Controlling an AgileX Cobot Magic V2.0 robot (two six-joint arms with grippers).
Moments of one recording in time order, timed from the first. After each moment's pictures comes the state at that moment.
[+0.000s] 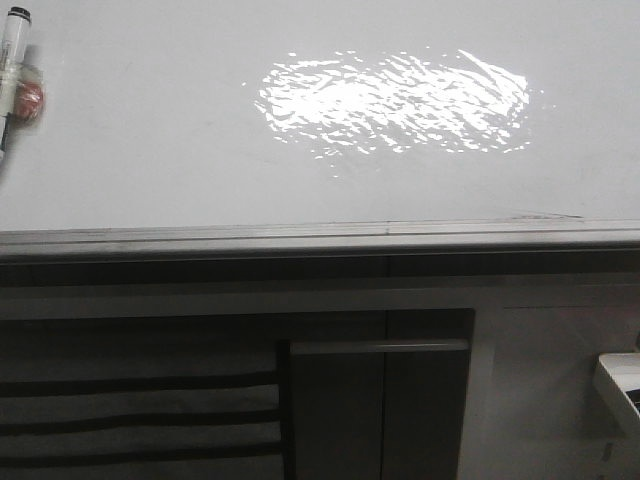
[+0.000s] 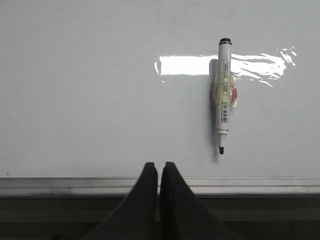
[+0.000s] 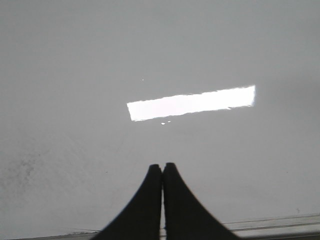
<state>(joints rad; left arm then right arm) -0.07 -0.01 -0.01 0.04 0.08 -0.11 -0.05 -0.01 0.01 -0.04 -0.13 0.13</state>
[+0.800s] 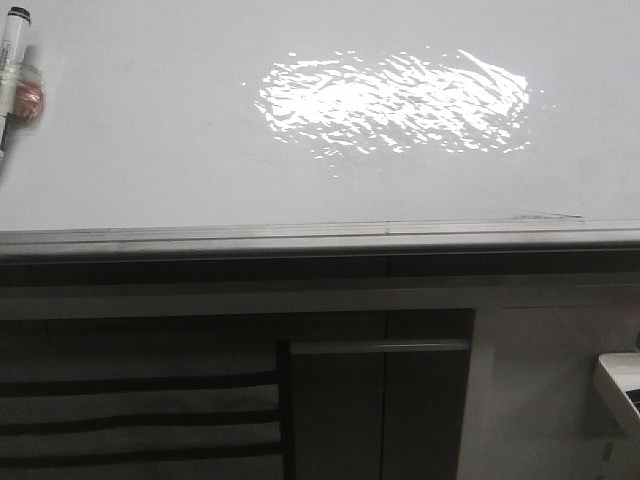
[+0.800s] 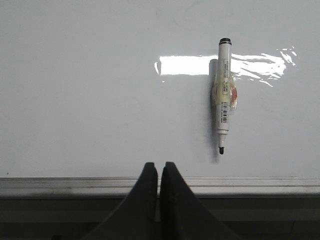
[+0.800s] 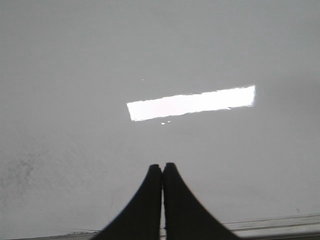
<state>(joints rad) -0.07 -0.01 -0.01 0.04 0.08 -0.11 -0.05 -0.01 0.01 -0.04 -0.13 0.13</state>
